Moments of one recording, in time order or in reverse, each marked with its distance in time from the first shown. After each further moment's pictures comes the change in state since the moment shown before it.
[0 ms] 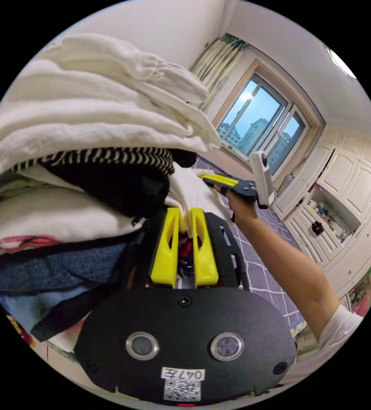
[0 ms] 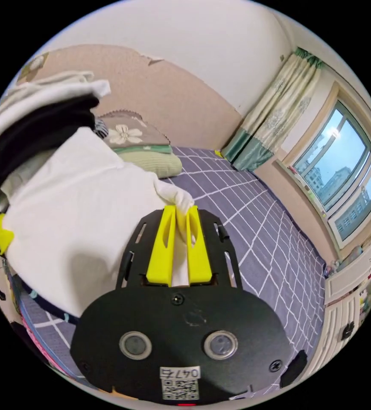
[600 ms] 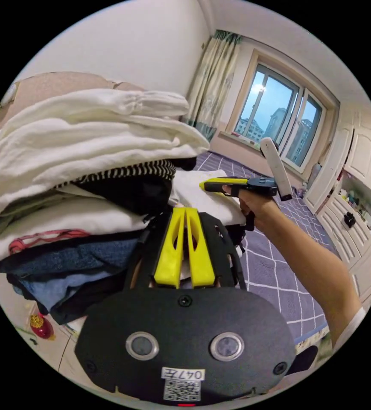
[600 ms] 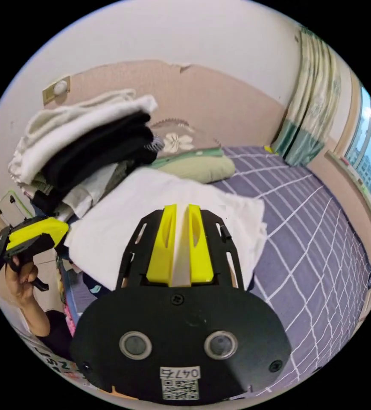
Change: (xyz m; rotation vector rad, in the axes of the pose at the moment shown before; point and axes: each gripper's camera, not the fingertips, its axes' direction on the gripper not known) left arm 0.022 0.007 -0.015 0.061 -0.223 0.084; right arm -0.039 -0.010 0.043 0.016 -0.410 0.018
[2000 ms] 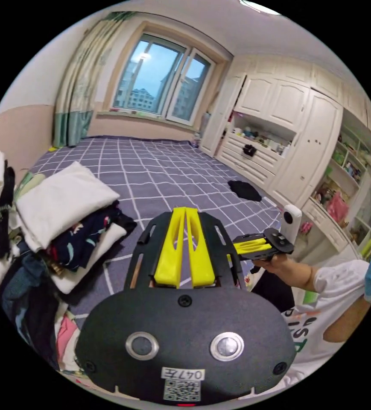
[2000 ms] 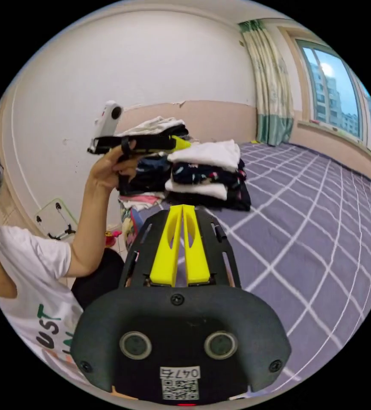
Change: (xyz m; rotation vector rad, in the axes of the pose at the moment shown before) left arm 0.271 0.119 0.054 -0.219 0.594 0.411; right arm -0.110 0.466 -0.382 0.213 -0.144 0.235
